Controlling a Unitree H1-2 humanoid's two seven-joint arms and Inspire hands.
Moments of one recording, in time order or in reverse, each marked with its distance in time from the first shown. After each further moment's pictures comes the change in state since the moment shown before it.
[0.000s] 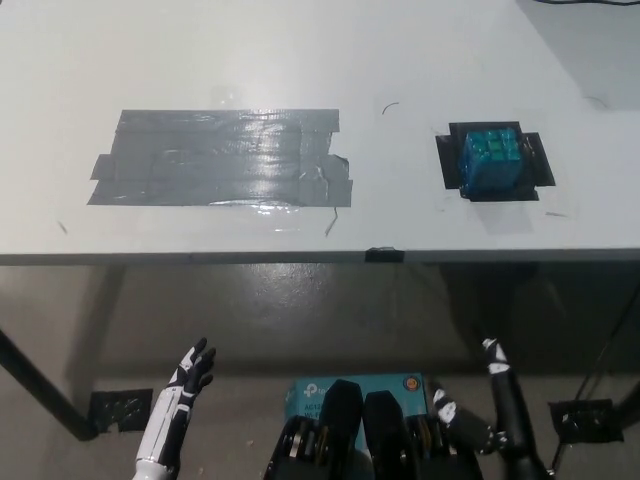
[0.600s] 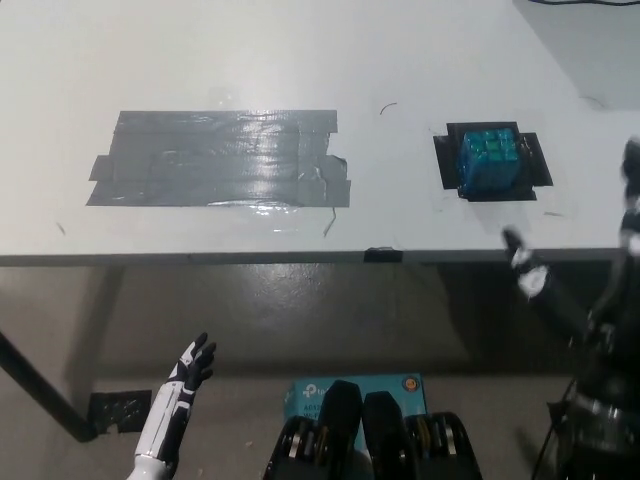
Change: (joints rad) left_arm -0.011 0.013 -0.011 0.001 0.009 -0.019 0.001; right_arm -0.145 0.056 -0.192 -0.546 -0.107 0.054 -0.036
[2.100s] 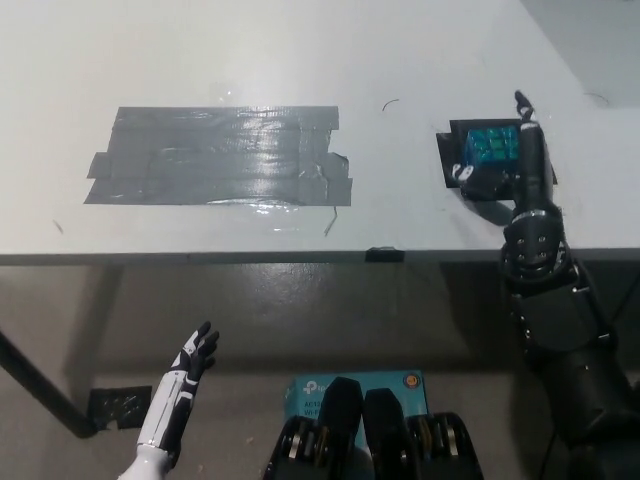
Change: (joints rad) left_arm -0.028 0.001 0.000 0.009 0.006 -0.010 0.000; right_arm -0.615 -0.041 -0.110 1.061 0.099 0.393 0.076
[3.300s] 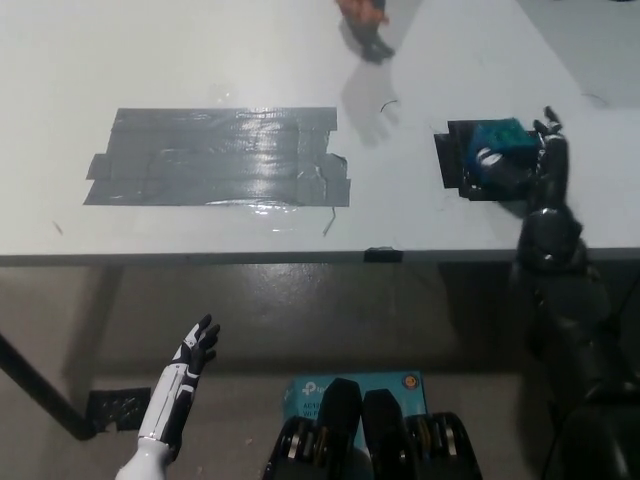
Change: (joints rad) left_arm -0.015 -0.001 0.001 0.000 0.001 0.001 0.000; right_arm -0.101 0.006 -0.263 0.215 0.218 -0.079 0.021
